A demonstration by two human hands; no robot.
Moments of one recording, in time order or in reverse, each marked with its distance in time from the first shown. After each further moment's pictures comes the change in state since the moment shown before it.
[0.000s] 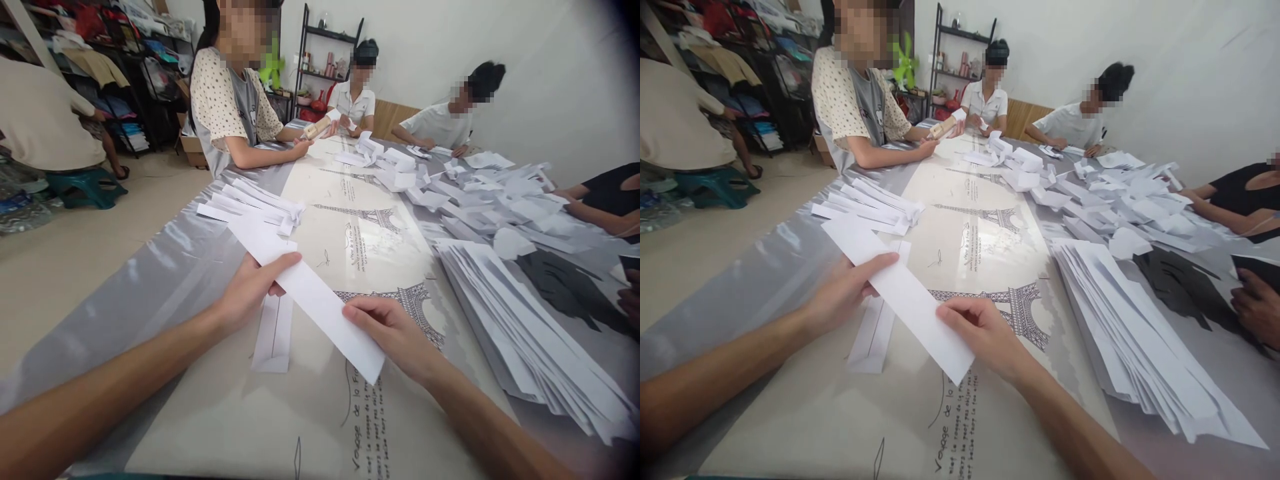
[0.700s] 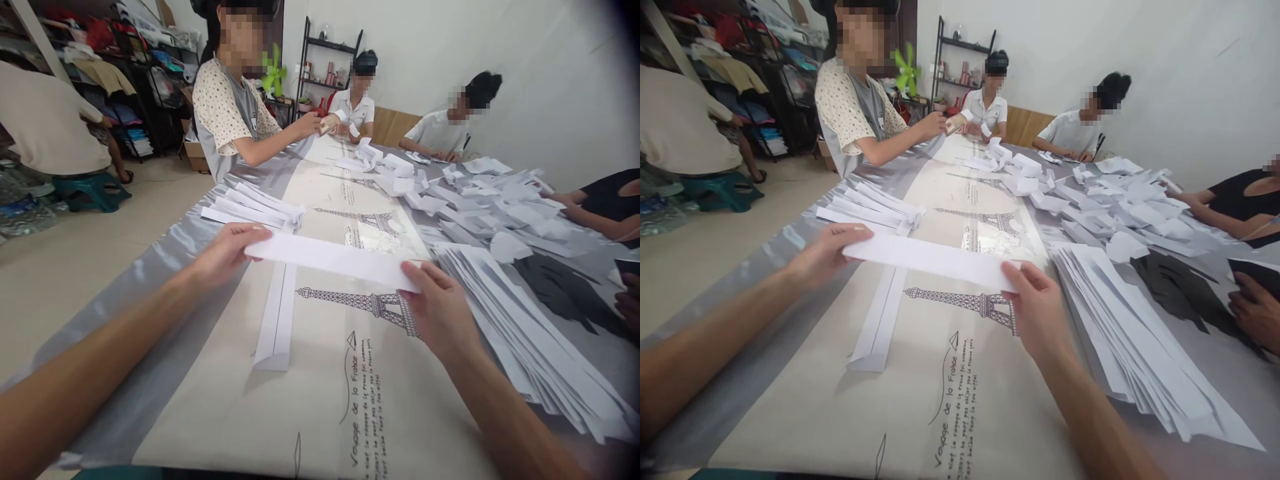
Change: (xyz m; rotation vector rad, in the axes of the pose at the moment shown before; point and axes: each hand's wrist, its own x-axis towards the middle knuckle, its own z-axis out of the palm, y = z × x) left_hand 0.044 0.023 -0.062 0.195 -0.088 0.111; right_hand 0.004 0.010 -0.049 0.241 0.665 -0.255
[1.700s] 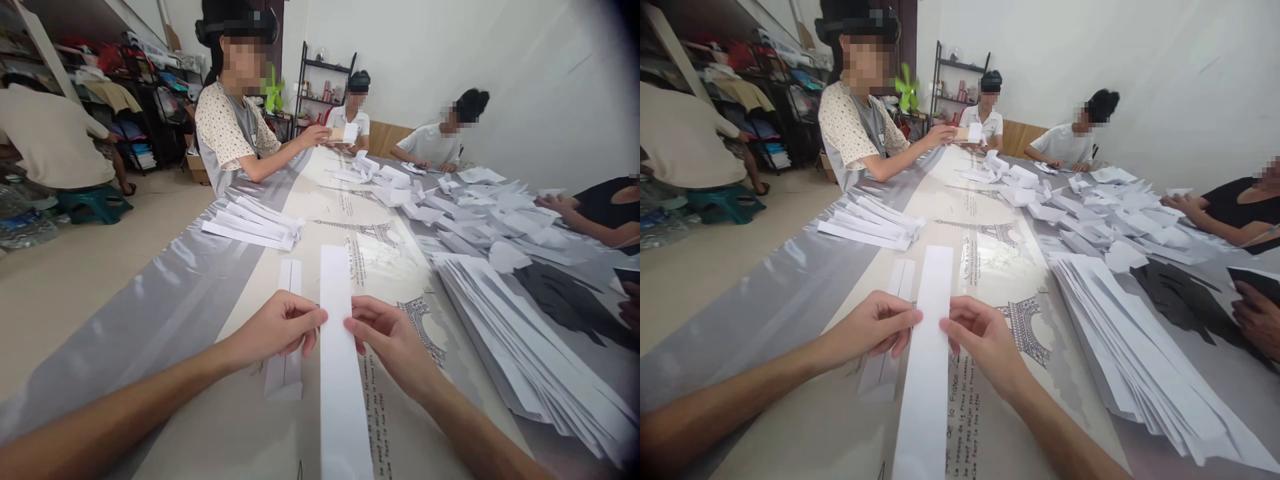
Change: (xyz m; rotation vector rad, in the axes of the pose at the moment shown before) left_hand -0.060 0.004 0.084 0.146 -0.412 -0.188; right_hand -0.033 0.004 0.042 -0.108 -0.460 0.150
